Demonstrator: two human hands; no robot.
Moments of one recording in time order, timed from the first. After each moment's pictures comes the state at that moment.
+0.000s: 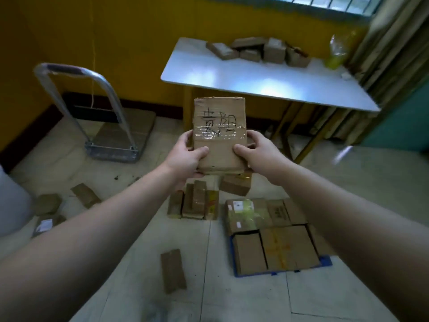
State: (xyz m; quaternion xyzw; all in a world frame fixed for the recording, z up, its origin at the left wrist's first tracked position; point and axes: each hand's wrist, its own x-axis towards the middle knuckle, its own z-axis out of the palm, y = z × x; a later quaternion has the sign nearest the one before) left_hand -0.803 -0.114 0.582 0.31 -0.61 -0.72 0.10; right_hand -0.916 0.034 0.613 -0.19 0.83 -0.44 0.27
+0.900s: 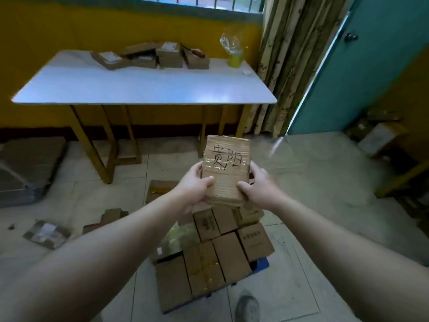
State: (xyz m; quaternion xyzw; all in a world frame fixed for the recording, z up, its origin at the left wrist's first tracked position) left_hand -1.077 0.202 0.535 0.26 -0.66 -0.70 -0.06; right_hand -1.133 0.368 0.557 -0.12 0.91 -0.35 0.18
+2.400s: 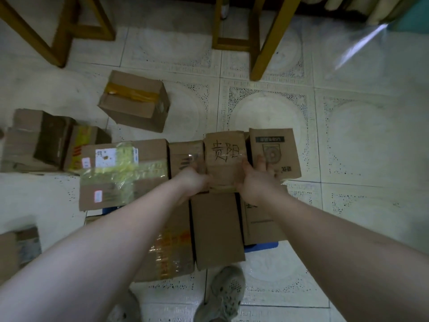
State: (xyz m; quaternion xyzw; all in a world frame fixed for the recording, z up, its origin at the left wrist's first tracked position) left_hand -1.253 0.262 0.046 0.42 -0.68 -0.54 -0.26; right_hand -1.344 0.416 0.061 -0.21 0.90 0.02 0.38
